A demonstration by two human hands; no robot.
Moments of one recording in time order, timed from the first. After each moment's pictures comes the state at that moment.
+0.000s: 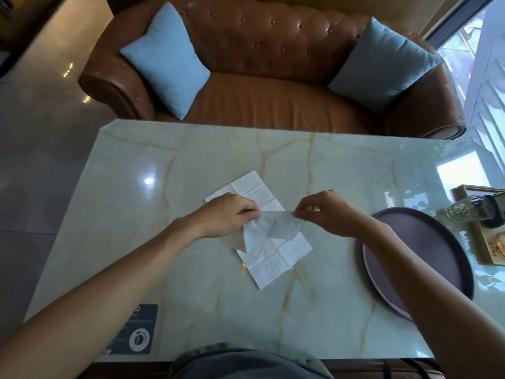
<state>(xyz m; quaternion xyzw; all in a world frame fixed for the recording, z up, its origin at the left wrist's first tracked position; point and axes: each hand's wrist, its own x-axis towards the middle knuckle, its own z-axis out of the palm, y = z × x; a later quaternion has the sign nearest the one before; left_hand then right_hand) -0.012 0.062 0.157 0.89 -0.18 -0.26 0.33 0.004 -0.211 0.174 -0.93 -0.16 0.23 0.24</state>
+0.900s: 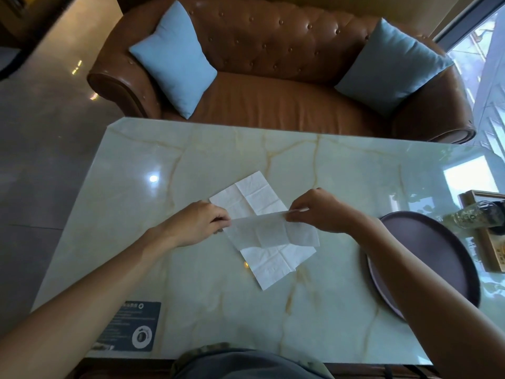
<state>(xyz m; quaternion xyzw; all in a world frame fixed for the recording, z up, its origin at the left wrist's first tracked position) -0.029 0.121 0.137 0.92 -0.15 -0.24 0.28 0.017 -0.186 0.173 -0.92 -0.18 0.27 0.21</state>
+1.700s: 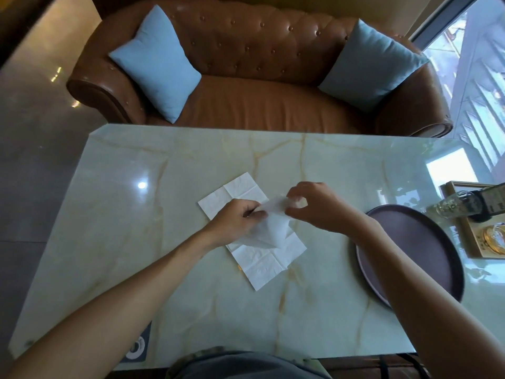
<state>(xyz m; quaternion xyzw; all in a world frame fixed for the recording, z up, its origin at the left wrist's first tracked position) -0.023 0.028 0.133 0.81 -0.06 -0.25 0.53 0.003 -0.195 0.198 -0.95 -0.16 0.20 0.20</state>
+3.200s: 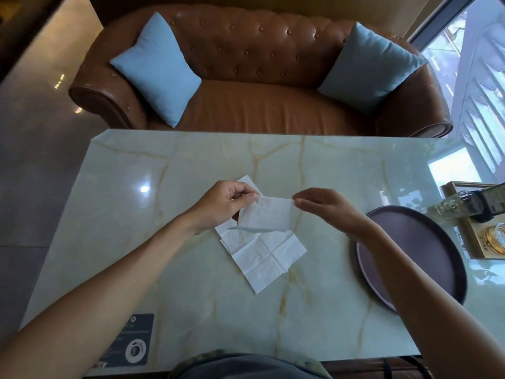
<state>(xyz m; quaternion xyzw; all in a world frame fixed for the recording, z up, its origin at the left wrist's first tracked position) 0.000 0.049 0.173 0.75 -0.05 -0.25 0.61 0.000 -0.233 0.173 -0.84 0.00 0.24 0.49</state>
